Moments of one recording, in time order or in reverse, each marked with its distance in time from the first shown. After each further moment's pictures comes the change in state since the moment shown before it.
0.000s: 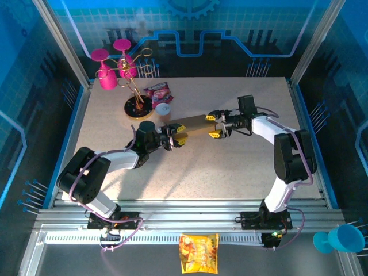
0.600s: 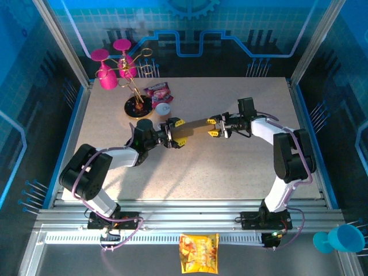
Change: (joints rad) left arm 0.052 0.037 0.018 0.079 0.104 0.000; right arm -0.003 0.000 -0.040 0.048 0.037 0.130
